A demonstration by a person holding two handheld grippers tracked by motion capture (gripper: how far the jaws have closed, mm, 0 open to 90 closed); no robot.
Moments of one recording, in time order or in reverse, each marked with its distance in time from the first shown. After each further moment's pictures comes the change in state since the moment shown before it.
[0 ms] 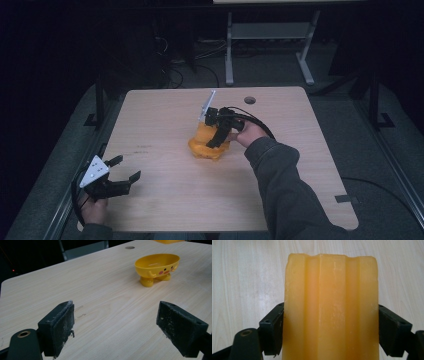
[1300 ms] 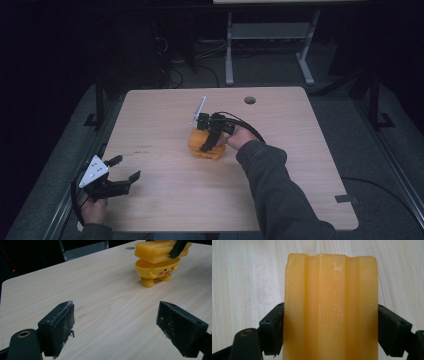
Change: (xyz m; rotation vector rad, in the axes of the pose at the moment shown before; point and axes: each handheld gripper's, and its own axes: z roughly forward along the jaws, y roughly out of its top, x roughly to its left) left arm 0.000 0.000 0.000 -0.009 0.001 -0.006; right arm -0.005 0.010 0.040 0.023 0.052 0.011
